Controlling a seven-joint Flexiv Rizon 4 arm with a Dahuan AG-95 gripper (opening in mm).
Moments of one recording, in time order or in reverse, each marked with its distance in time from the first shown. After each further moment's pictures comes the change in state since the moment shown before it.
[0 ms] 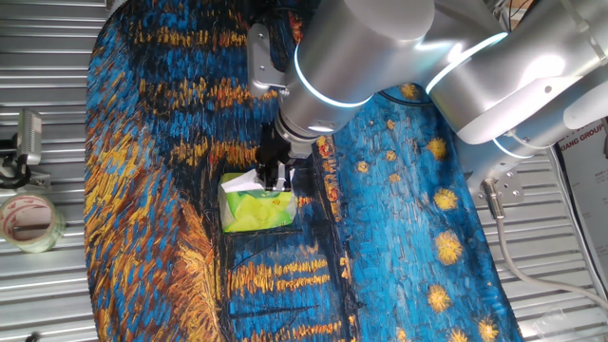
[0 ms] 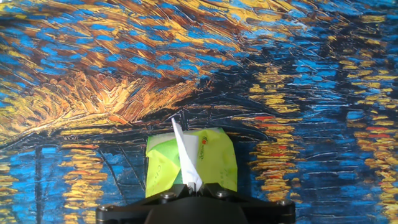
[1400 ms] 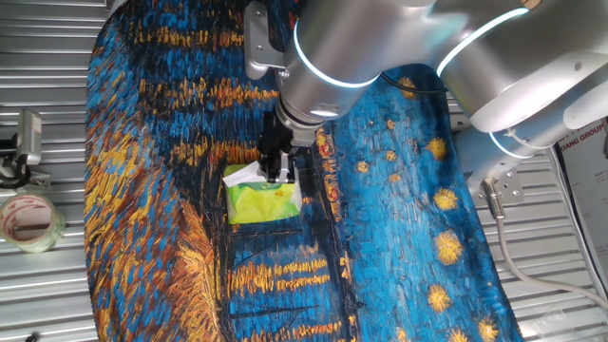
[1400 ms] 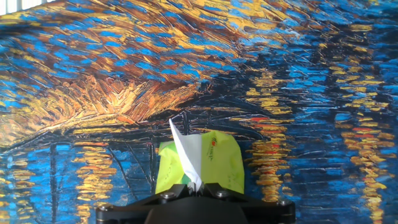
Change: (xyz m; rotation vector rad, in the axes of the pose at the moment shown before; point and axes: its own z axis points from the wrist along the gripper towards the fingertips) arm -0.004 0.002 -0.028 -0.001 0.017 0.002
